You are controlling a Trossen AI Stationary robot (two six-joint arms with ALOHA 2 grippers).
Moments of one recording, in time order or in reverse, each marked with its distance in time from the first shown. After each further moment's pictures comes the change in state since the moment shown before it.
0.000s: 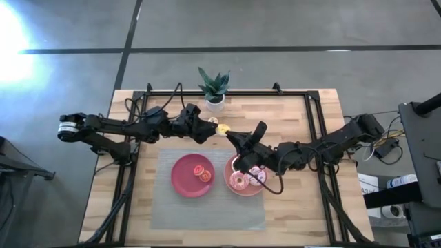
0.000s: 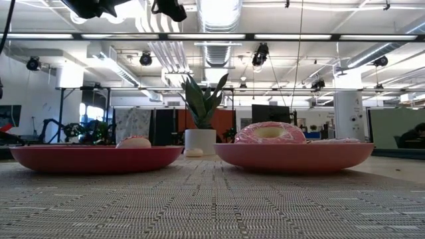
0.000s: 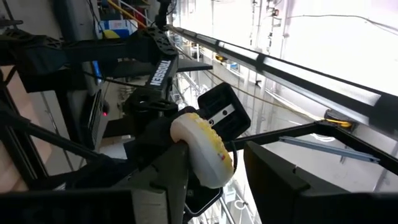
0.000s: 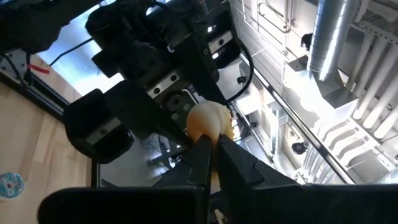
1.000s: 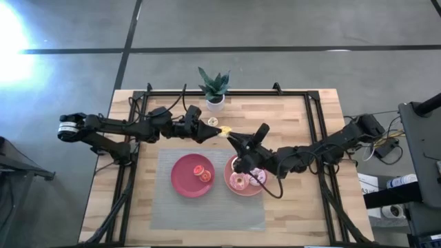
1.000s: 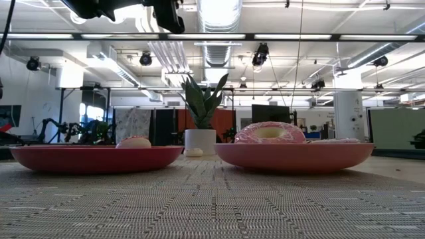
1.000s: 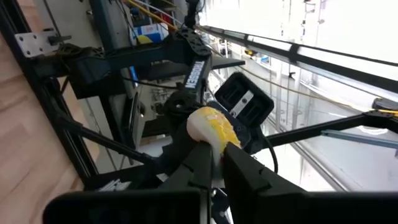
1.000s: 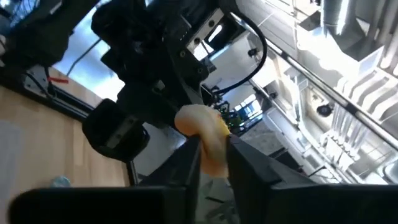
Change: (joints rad) left arm 0.004 0.001 0.000 -0.130 0.010 0.123; right arm 0.025 -0.002 -0.033 -0.031 0.095 0.261
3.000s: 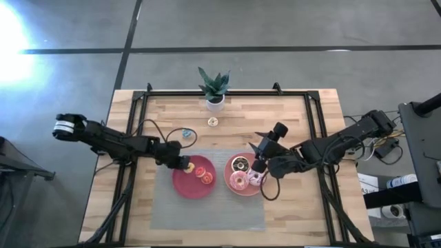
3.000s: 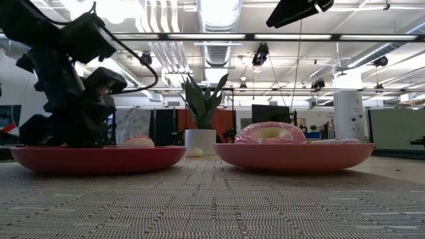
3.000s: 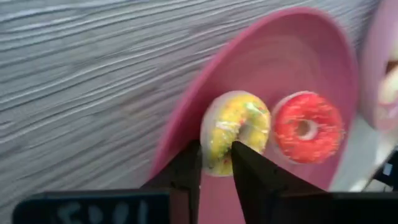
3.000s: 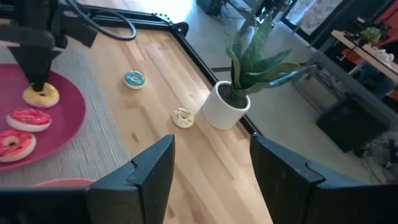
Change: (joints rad) left arm -0.141 -0.072 -0.426 -0.805 -0.076 0.057; right arm 0.021 -0.163 0.008 -1.139 0.040 1.339
